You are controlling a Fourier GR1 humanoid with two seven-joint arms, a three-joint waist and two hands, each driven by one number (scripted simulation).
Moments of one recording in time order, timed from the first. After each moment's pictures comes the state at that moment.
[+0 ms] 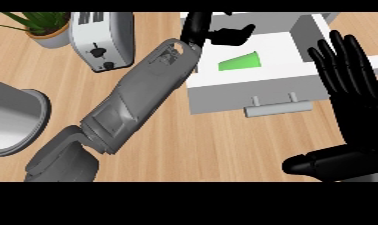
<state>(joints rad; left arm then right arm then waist) -1.30 0.00 -0.58 -0.41 0.58 0.49 -0.32 -0.14 -0.10 -0.07 -2.01 -0.19 0.20 0.12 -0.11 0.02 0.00</state>
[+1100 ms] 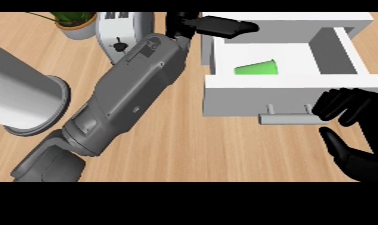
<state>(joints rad) -1.22 0.06 -0.44 -0.63 0.79 0.39 -0.44 -0.07 -0.20 -0.13 -2.07 -0.30 0.33 0.16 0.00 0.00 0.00</state>
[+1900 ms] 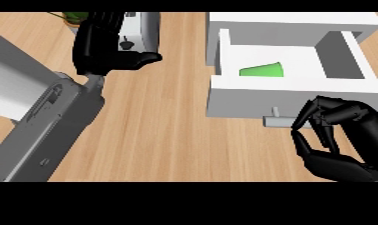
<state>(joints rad) -0.68 0.40 -0.38 -1.24 0.82 0.39 -0.31 -0.04 -0.26 -0.02 -2.03 0.02 0.36 0.13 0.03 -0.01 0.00</state>
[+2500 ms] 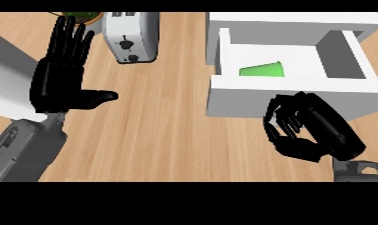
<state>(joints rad) -0.36 0.52 -0.30 -1.44 0.84 0.25 -0.34 -0.11 -0.34 0.17 -1.80 0.51 0.29 -0.09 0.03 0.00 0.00</state>
